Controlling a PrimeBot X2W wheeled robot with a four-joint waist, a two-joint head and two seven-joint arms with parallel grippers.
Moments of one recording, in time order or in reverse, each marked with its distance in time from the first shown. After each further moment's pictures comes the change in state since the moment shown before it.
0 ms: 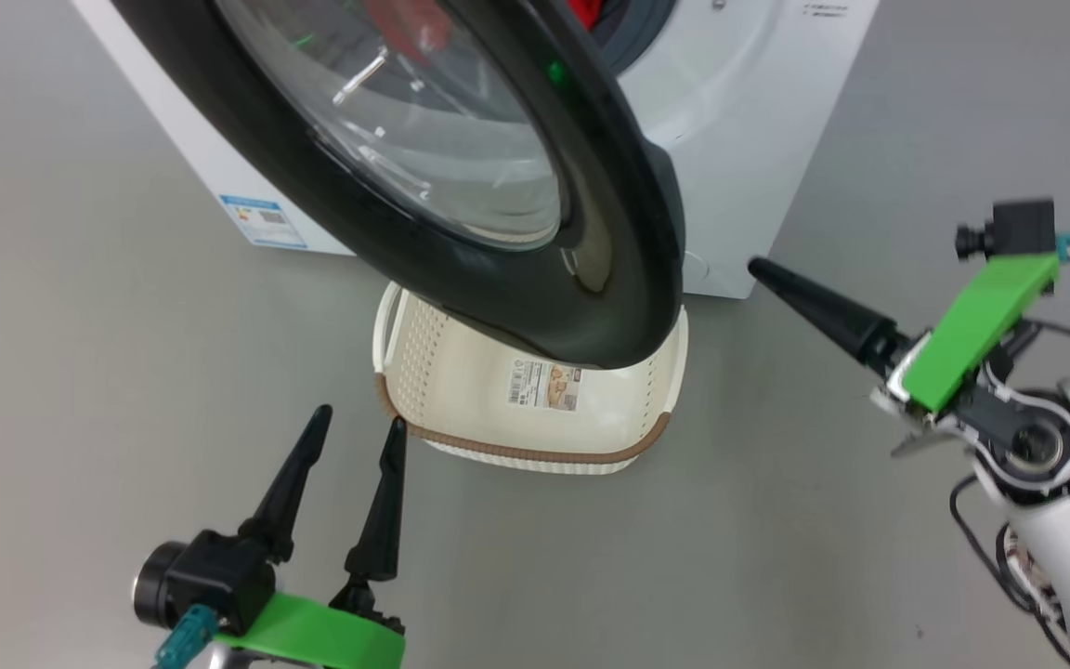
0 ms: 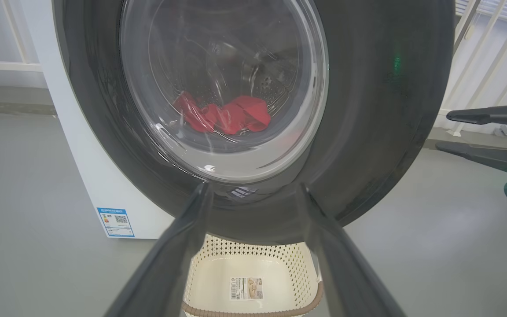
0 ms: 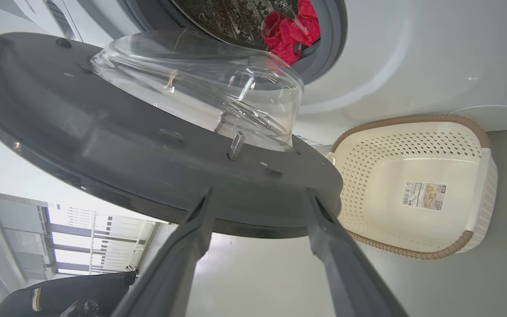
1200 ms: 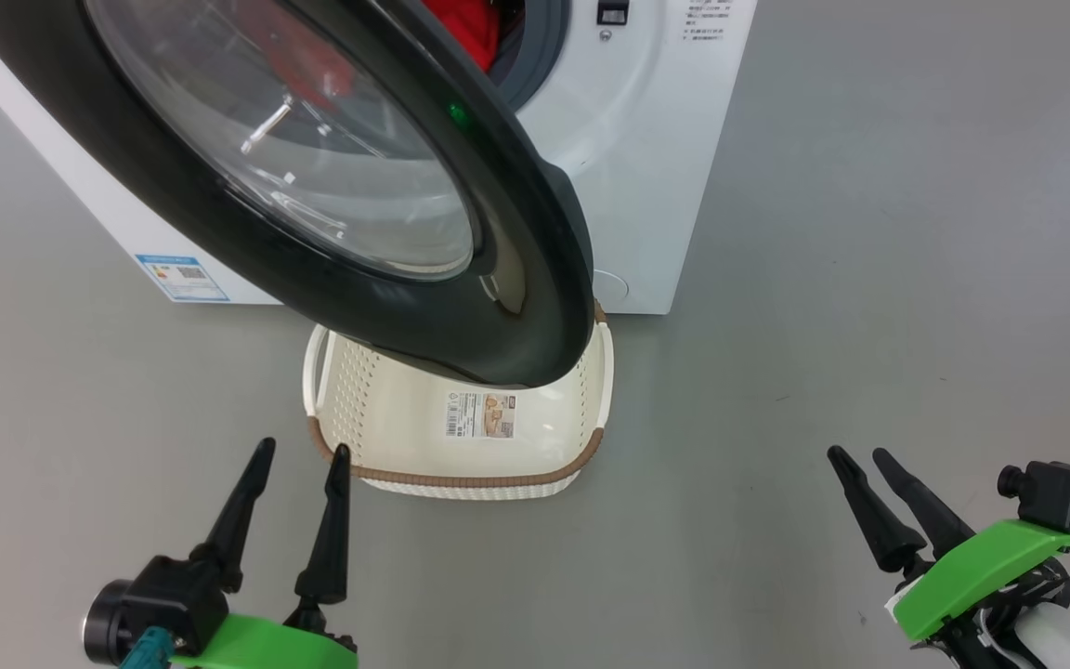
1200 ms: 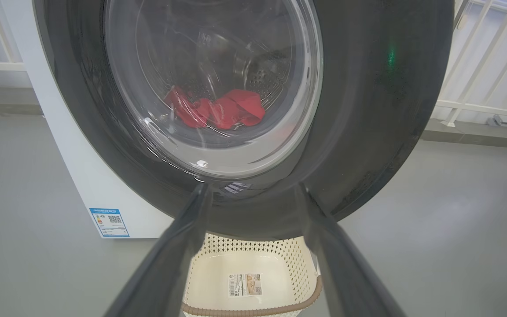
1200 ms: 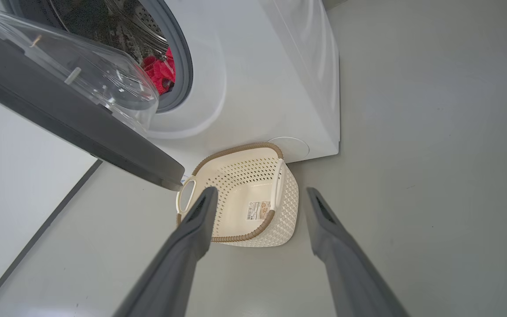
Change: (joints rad) left arm 0.051 0.002 0.105 0.030 0.034 -0.023 0.000; right arm 0.321 -0.085 0.189 0.071 -0.331 0.000 -0.662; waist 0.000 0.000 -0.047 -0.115
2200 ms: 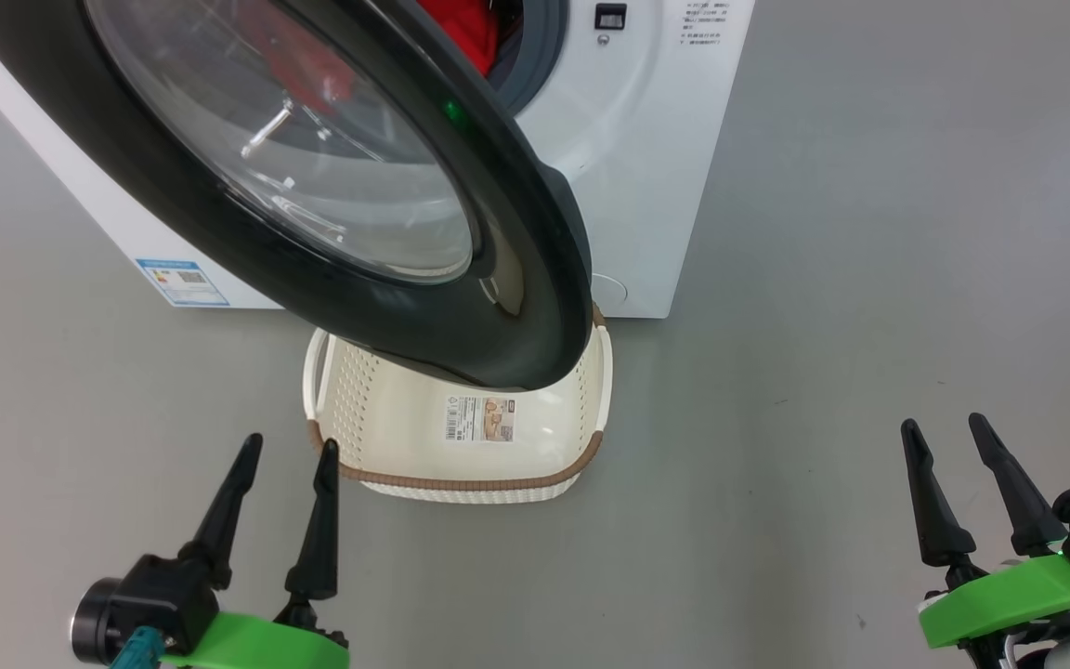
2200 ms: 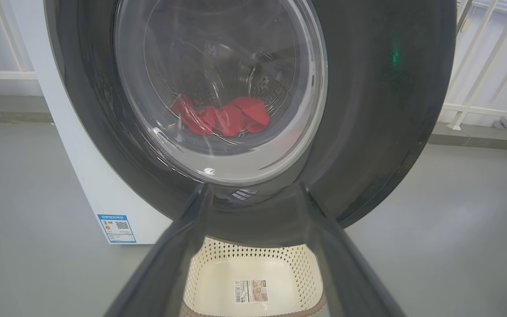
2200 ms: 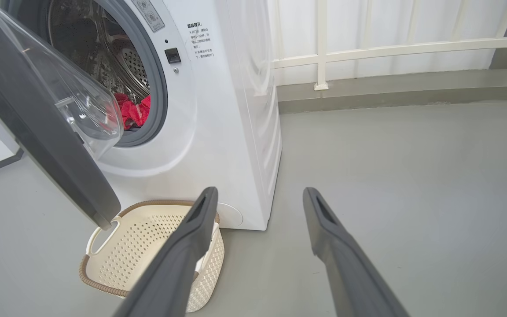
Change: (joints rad) left arm 0.000 0.000 0.019 -0.008 0.010 0.002 0.000; right arm 0.205 0.280 -0.564 -0.162 -0.801 0.001 -0.014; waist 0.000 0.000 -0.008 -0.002
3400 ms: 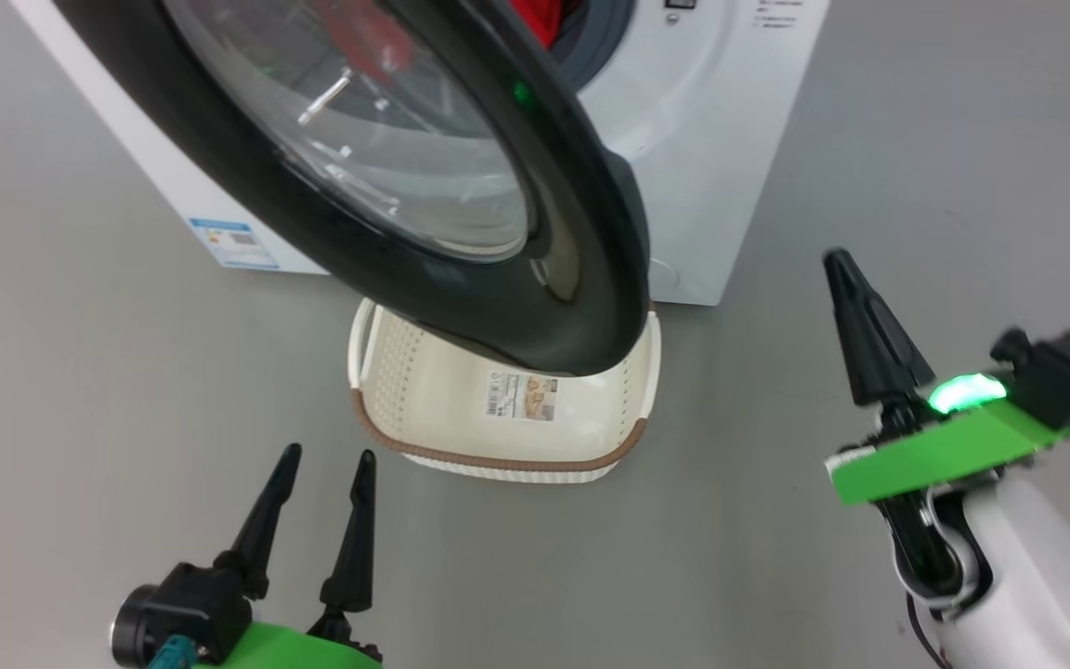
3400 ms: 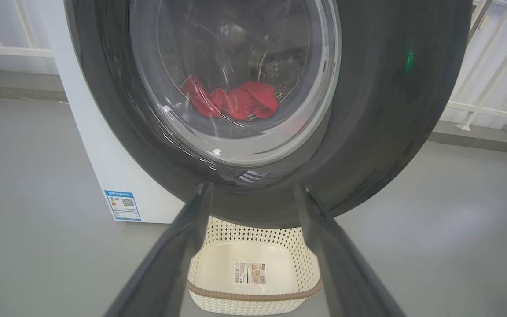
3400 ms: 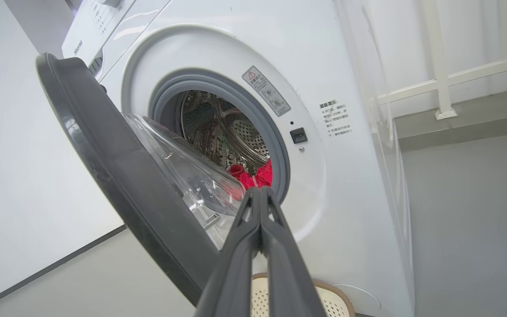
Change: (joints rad) left arm 0.014 0.000 -0.072 -0.015 -0.041 0.026 0.000; right arm -0.295 -0.012 0.239 -0.036 0.302 0.000 0.000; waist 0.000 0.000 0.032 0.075
